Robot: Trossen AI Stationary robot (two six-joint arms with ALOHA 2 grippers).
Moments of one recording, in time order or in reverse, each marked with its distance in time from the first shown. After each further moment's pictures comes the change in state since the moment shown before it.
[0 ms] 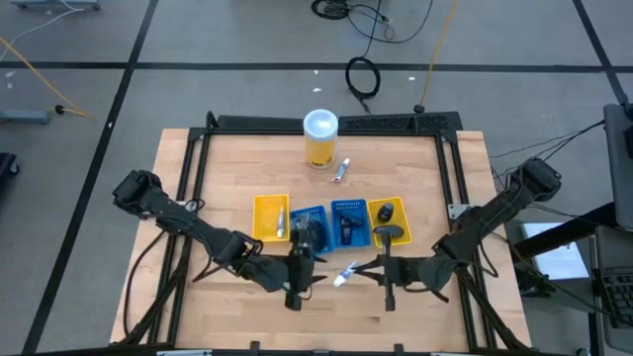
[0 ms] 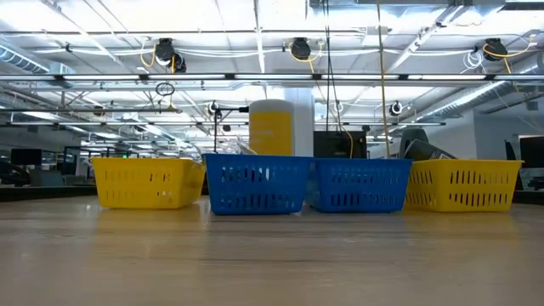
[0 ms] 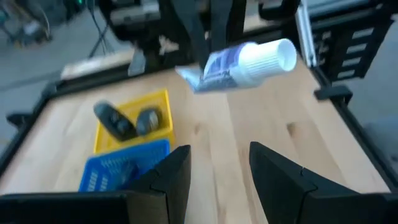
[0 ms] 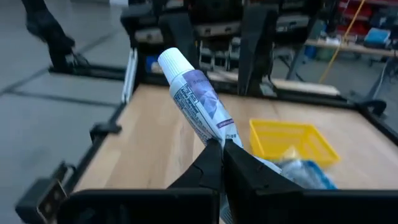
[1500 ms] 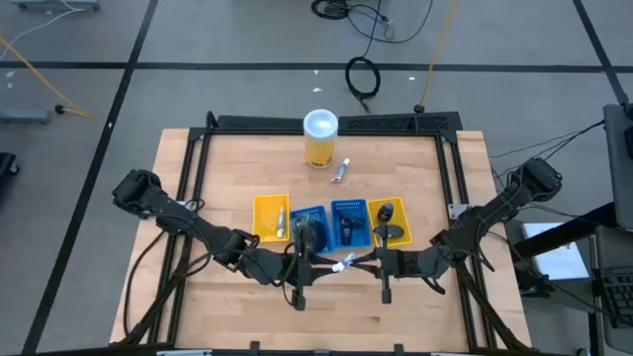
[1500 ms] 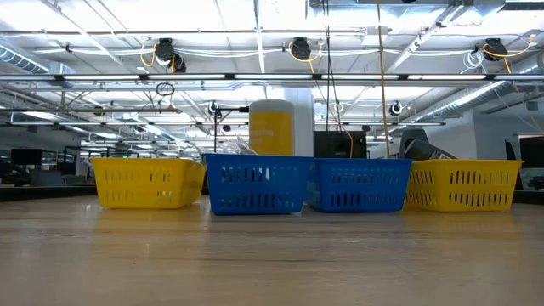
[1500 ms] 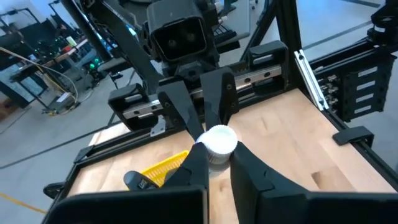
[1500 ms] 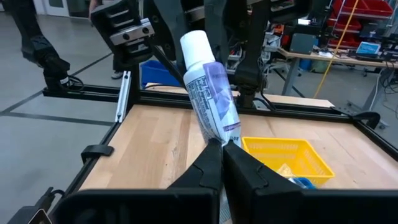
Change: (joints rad) left arm 0.007 -0.002 0.000 0.253 -0.002 0.272; right arm -0.070 -0.010 -0.030 0.136 -0.039 -0.055
